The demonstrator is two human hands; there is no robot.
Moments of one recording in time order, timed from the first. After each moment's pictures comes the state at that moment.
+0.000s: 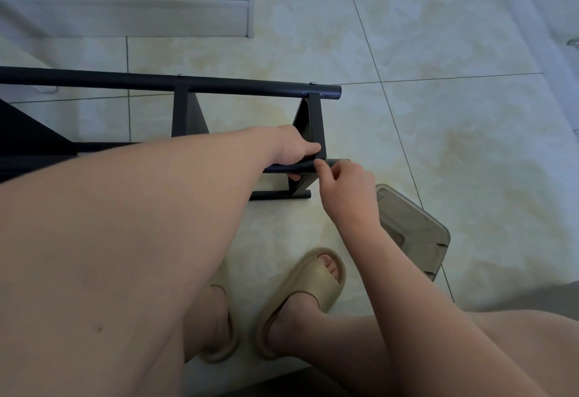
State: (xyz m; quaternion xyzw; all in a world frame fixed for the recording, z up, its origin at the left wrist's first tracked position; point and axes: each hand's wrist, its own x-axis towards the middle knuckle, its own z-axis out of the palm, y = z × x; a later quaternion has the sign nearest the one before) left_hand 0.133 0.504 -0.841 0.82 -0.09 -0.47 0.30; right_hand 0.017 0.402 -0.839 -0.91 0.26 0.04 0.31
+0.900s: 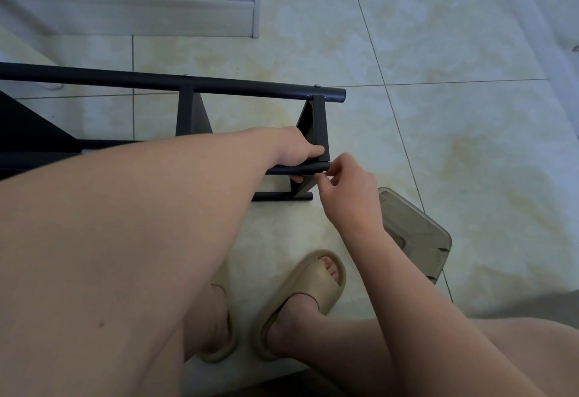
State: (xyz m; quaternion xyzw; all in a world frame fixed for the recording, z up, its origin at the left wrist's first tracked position) left_hand 0.130 0.504 -0.836 0.81 -0.06 -0.48 0.33; right_hand 0.013 0.401 -0.837 -0.92 0.24 0.03 0.30
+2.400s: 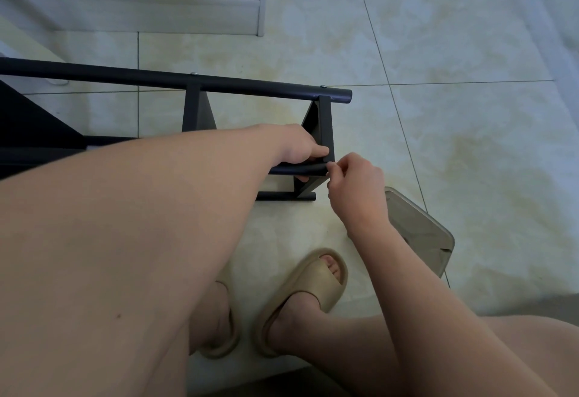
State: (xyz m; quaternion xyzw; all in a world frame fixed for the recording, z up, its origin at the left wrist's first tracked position) left_hand 0.126 0.508 -0.825 0.80 -0.09 -0.48 0.35; right_hand 0.019 0.397 -0.832 -0.93 0.25 0.05 0.28
